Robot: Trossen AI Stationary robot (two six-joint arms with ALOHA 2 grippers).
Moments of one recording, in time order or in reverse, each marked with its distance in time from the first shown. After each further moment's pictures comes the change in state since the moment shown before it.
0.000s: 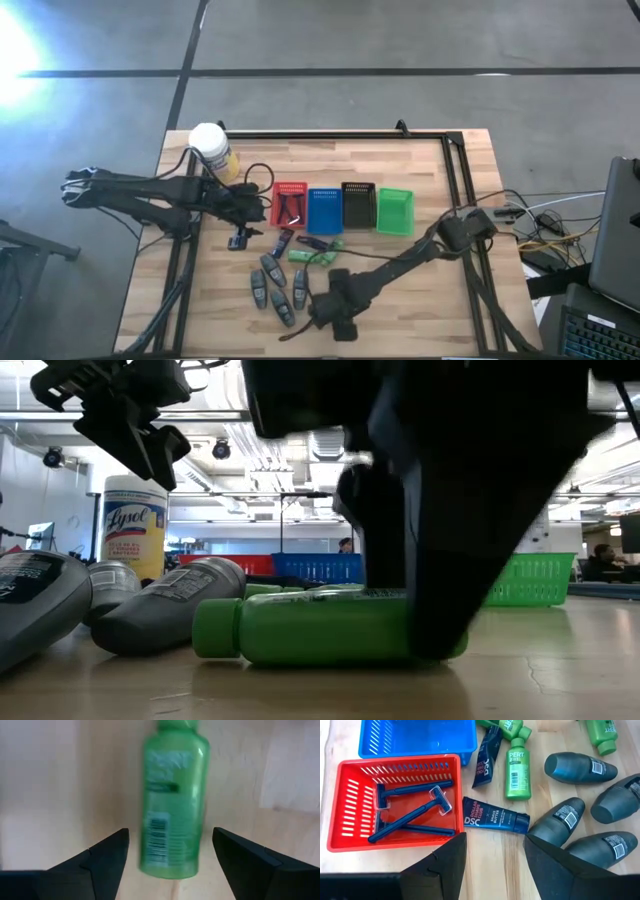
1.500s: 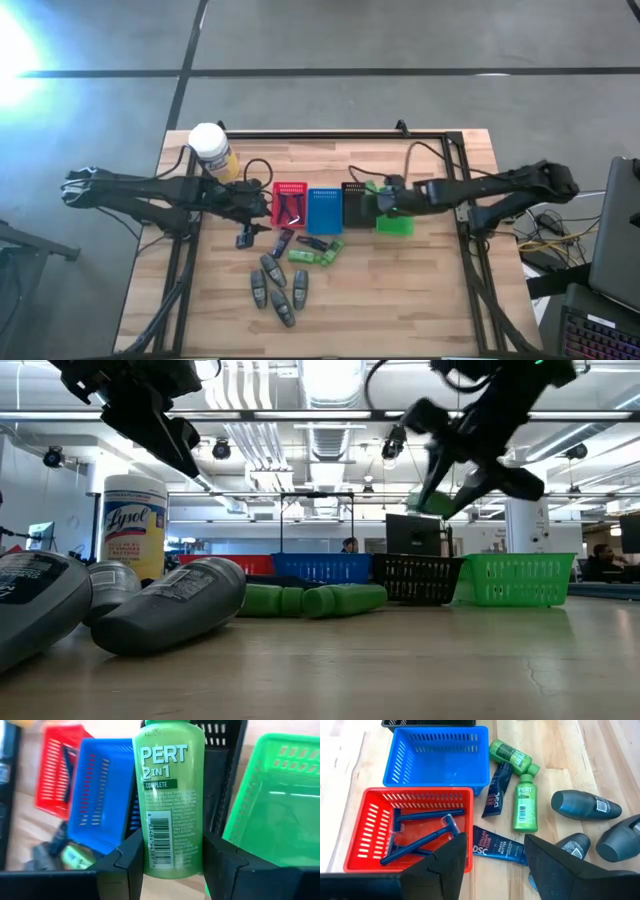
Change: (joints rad) left arm 0.001 0.000 0.000 0.123 -0.050 -0.055; right arm -0.477 -0.988 -0.994 0.381 0.270 0.957
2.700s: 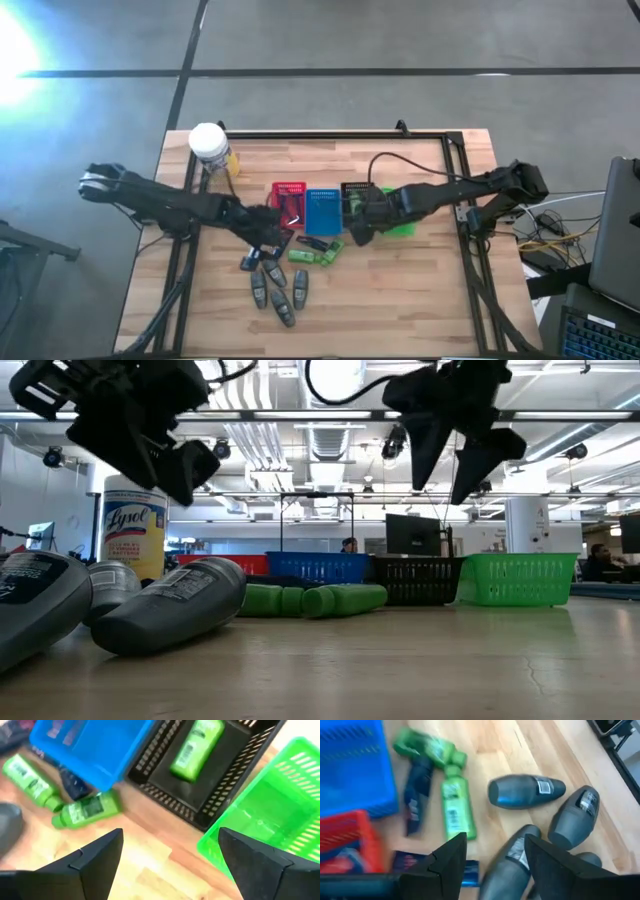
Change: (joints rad) left arm -0.128 0.235 -0.054 0.230 0.204 0.047; right arm 0.119 0.245 0.386 -0.441 -0.054 -0.296
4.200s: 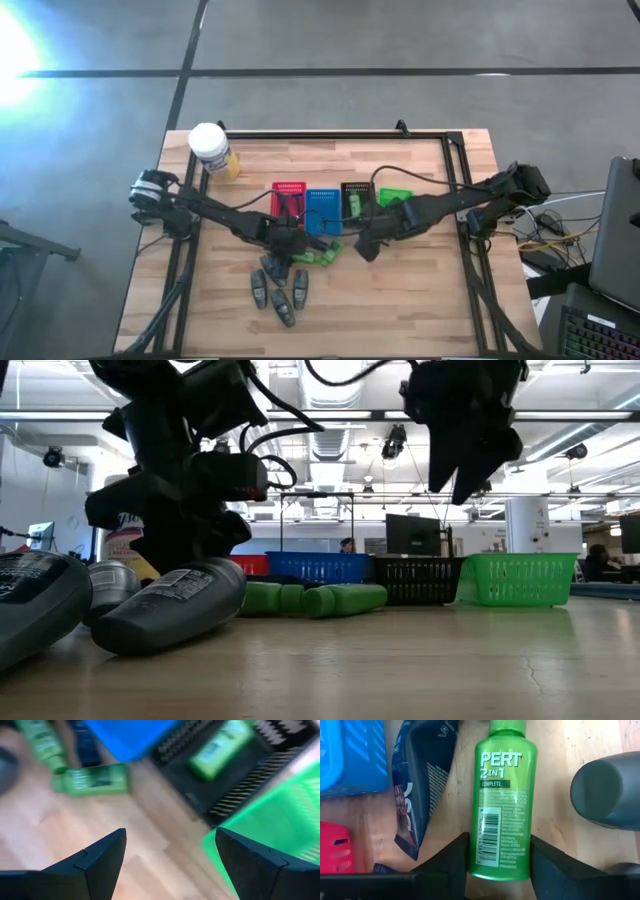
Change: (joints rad) left arm -0.042 0.459 0.159 0.049 -0.189 -0.123; right arm 0.095 -0.005 -0.042 0.060 0.036 -0.196
